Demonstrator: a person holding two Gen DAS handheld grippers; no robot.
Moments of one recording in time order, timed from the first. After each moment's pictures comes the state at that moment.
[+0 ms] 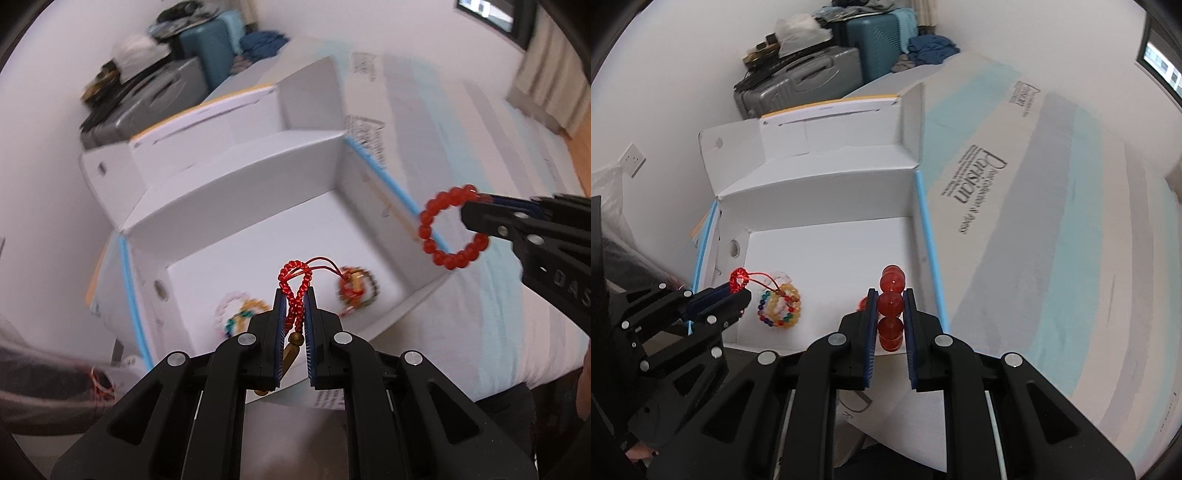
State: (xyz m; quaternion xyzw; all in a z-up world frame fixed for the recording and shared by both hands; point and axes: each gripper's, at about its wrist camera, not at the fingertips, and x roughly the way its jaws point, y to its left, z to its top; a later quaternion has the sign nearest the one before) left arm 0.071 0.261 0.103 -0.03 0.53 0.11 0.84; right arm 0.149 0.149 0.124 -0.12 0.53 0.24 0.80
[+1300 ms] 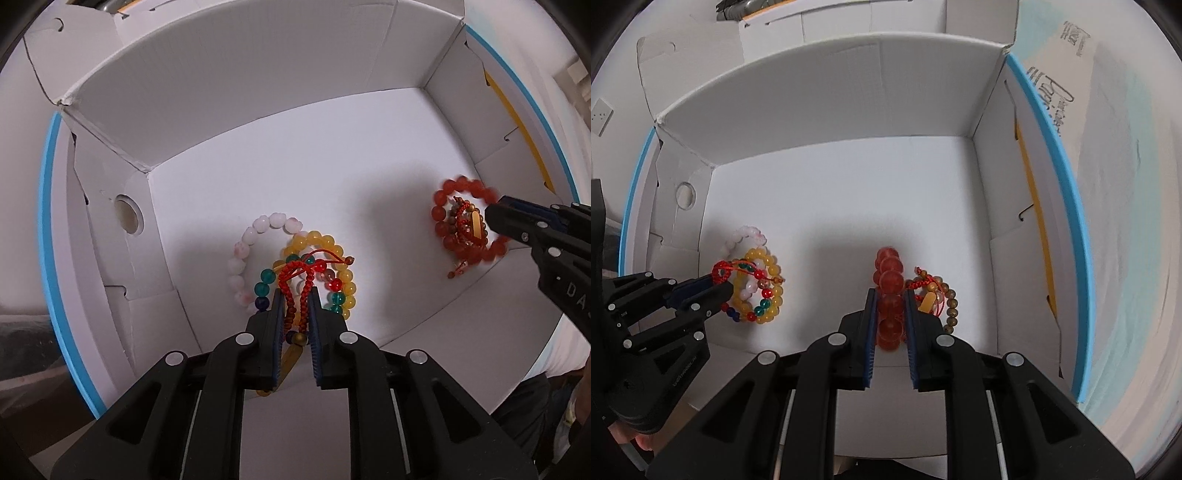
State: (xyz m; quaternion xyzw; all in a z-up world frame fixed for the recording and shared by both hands) left arm 0.085 0.337 -0.032 -0.09 0.65 0.12 0.74; right arm 0.171 0.224 -0.020 -0.16 0.62 0.24 0.73
